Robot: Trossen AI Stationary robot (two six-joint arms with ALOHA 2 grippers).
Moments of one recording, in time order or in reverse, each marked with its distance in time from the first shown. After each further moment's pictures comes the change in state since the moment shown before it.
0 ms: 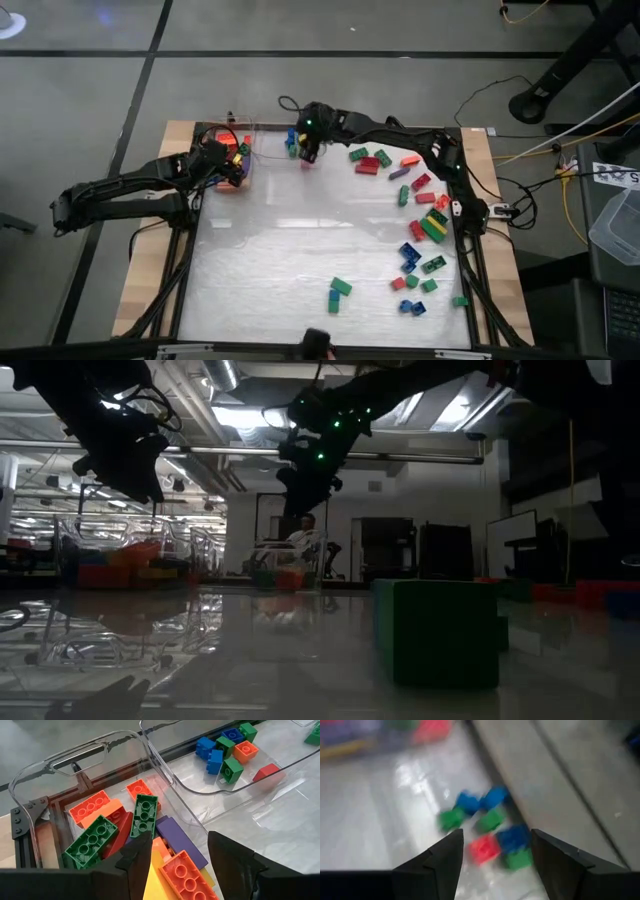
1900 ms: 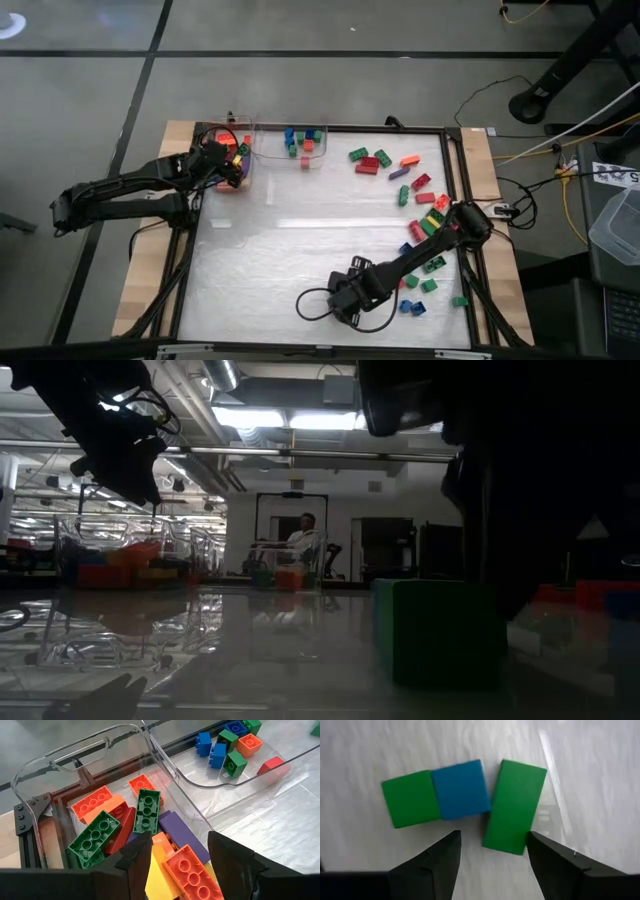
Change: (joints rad) left arm 0.000 0.000 -0.001 -0.025 0.000 0.000; right arm 0.922 -0.070 -0.401 -0.185 -0.084 0.946
